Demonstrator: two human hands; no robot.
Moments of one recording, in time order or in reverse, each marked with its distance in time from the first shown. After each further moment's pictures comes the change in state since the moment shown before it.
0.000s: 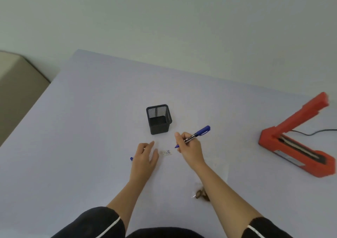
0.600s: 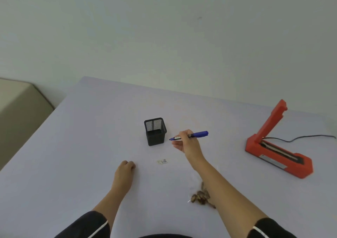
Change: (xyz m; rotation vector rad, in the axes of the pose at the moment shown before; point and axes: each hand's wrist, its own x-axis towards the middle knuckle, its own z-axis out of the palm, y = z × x) left_hand -0.008 -0.023 -0.049 0.219 -0.266 -0.243; right_hand -0.036 -0.067 -0.034 0.453 -0.014 0.066
